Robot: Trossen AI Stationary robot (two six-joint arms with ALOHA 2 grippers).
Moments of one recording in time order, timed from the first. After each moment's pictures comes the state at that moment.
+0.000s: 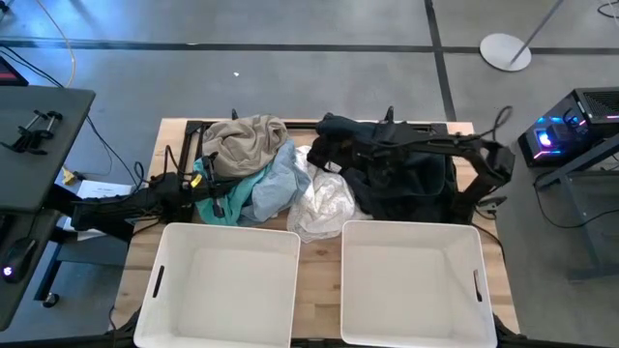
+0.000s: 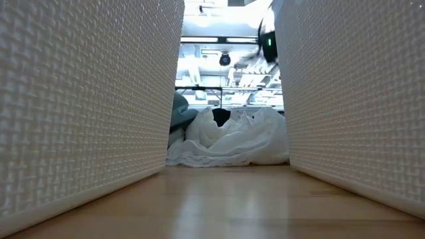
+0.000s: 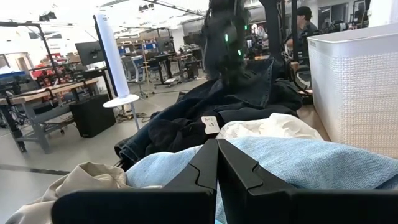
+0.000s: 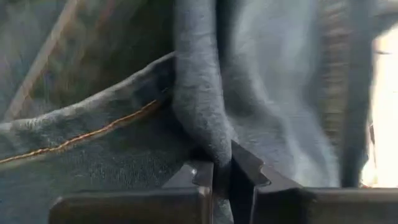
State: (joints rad) left arm 0.14 0.01 0.01 0.03 -0.18 0.19; right arm -0.39 1.63 1.28 -1.36 0.43 0.35
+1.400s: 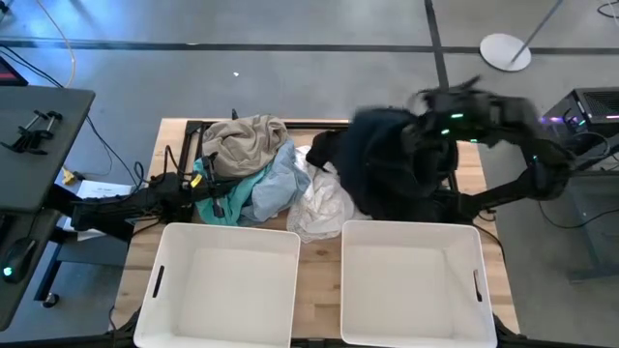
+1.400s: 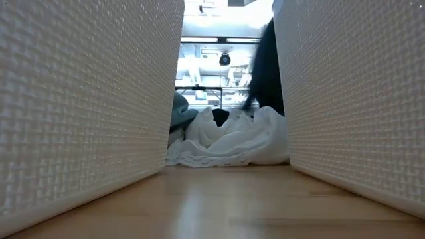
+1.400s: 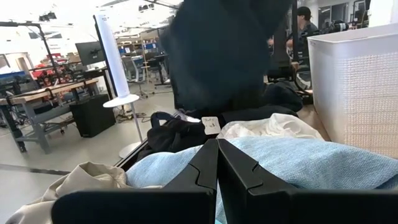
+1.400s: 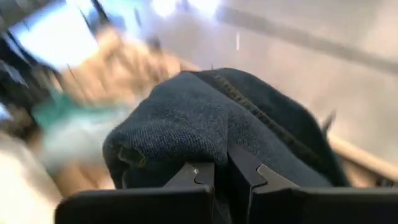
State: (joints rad) left arm 0.14 0.01 0.01 0.03 -0.18 0.19; right arm -0.23 1.24 1.79 -1.35 0.35 0.58
